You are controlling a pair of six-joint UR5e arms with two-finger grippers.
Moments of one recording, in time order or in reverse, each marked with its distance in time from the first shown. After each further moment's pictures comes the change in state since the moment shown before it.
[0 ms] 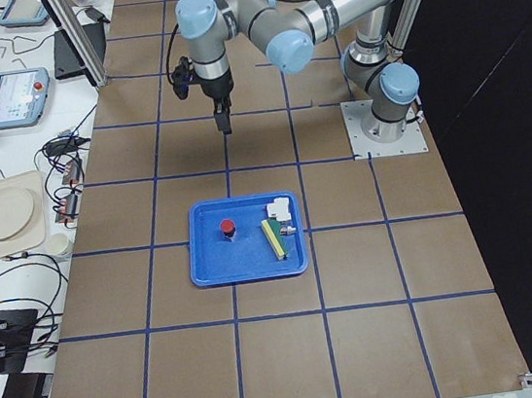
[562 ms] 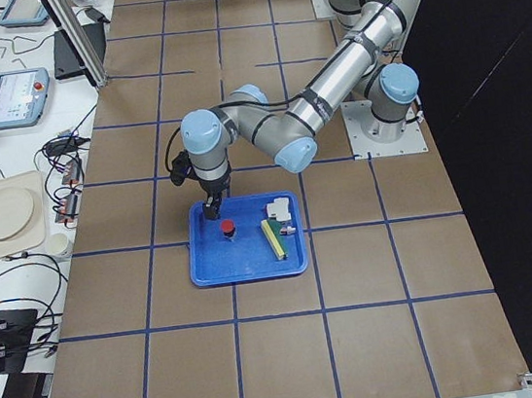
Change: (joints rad) left arm 0.156 -0.243 -0.009 0.320 -0.054 0.417; right arm 0.003 0.001 0.001 0.004 0.001 0.001
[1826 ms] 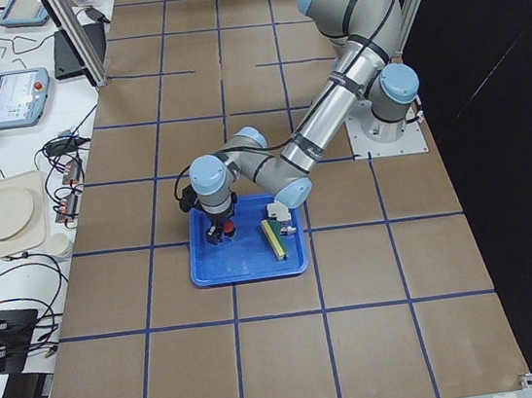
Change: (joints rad) left arm 0.016 -0.106 -0.054 0.123 0.002 0.111; right arm -0.001 0.000 0.000 -0.003 -0.006 -0.001
